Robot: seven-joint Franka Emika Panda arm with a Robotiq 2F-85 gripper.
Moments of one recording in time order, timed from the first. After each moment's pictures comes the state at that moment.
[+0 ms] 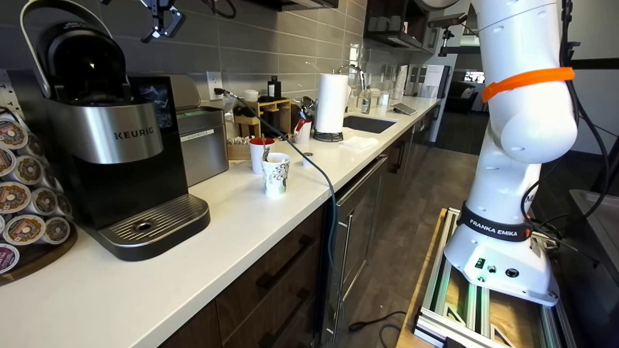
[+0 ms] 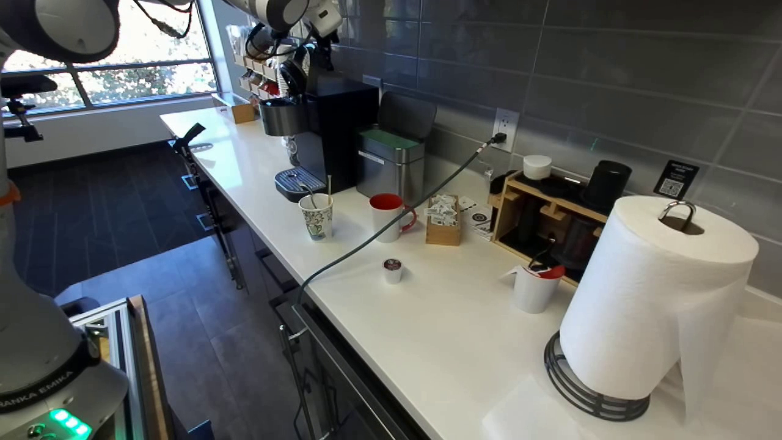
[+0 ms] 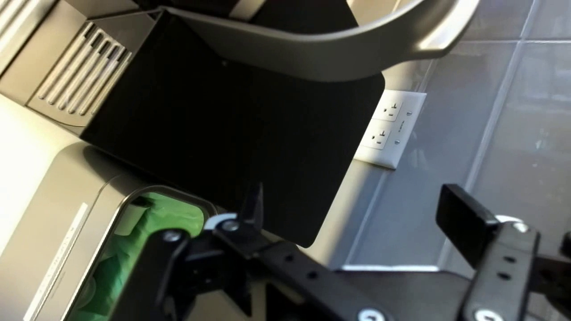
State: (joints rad) arm 0.05 0.35 0.41 -1.42 0.19 2.52 1.10
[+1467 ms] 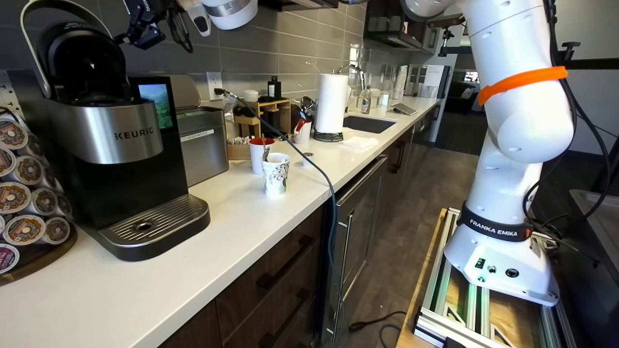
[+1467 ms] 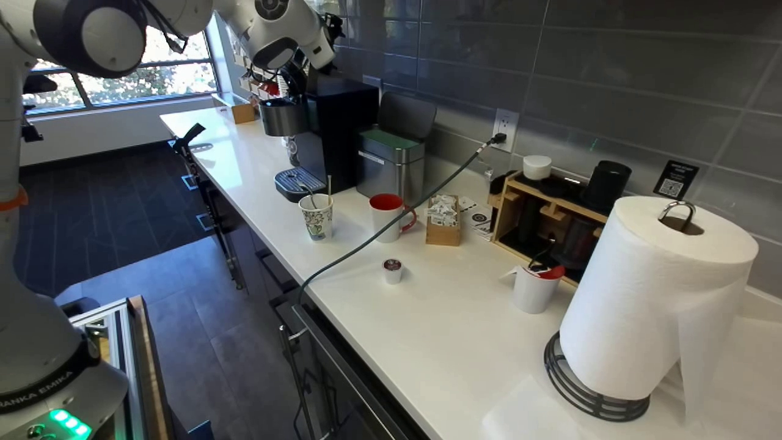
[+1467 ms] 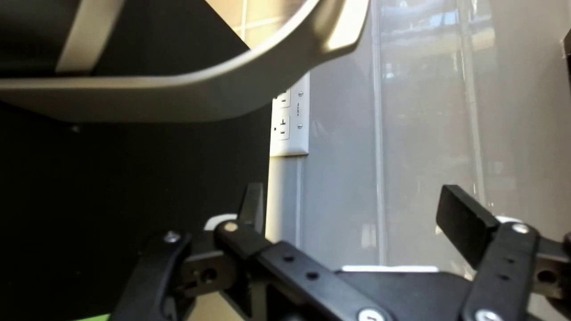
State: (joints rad) arm 0.01 0.43 0.59 -1.55 0.59 3.13 0.90
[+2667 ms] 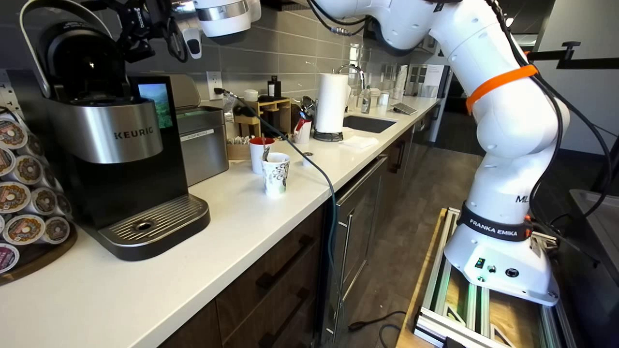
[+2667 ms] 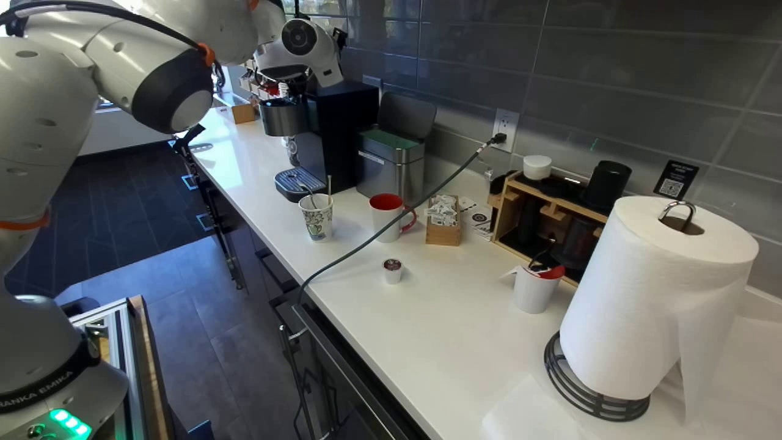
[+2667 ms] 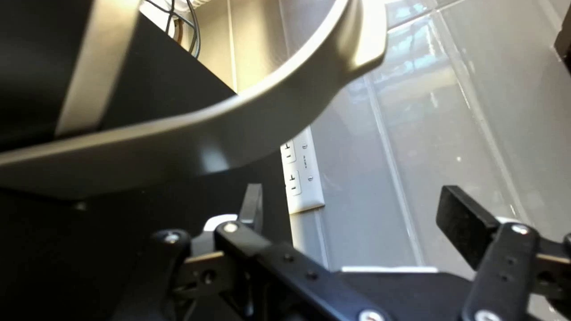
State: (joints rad) arm -0.31 0.72 1.11 -1.50 0.61 3.18 0.70
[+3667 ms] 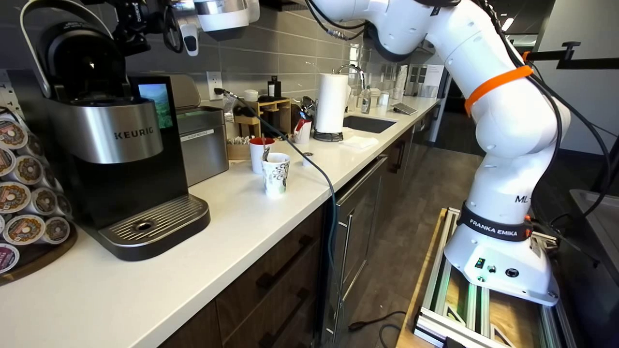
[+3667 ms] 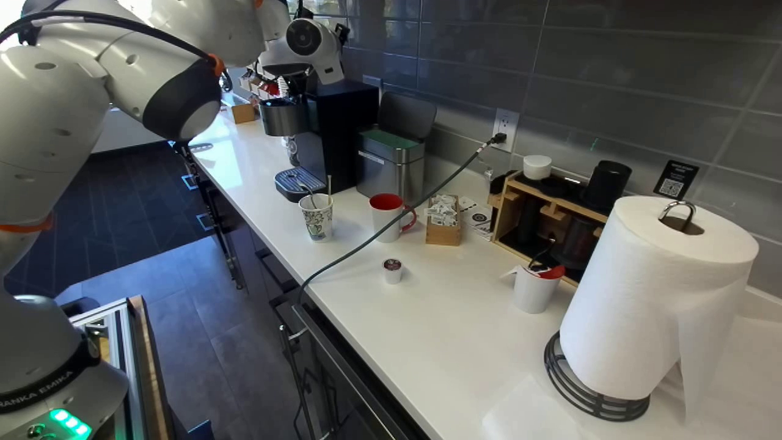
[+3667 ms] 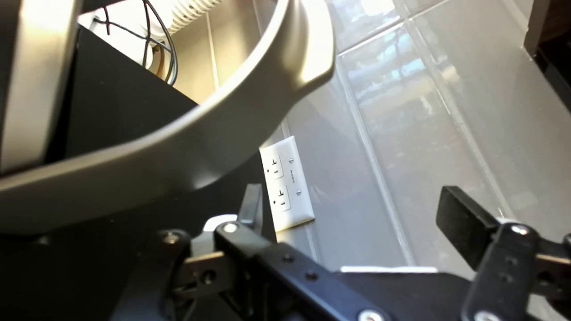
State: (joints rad) arm -0.33 0.77 1.16 -1.46 0.61 3.16 0.71
